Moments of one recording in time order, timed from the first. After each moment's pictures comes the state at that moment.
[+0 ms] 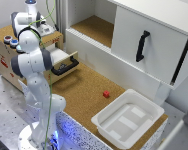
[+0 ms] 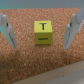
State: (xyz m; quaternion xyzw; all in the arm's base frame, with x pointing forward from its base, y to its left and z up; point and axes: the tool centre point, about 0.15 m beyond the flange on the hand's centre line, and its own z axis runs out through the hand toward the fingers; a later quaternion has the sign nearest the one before) arm 0.282 0.452 0.445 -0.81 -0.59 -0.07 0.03
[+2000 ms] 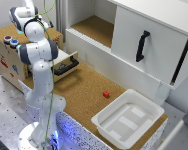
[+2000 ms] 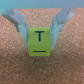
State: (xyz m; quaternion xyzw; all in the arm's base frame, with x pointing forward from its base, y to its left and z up) arm 0.303 0.489 0.454 -0.80 -0.59 -0.05 -0.01
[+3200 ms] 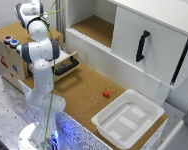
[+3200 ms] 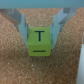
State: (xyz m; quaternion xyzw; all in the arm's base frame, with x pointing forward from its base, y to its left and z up) arm 0.347 0.482 0.449 -0.99 -0.13 -0.05 0.03
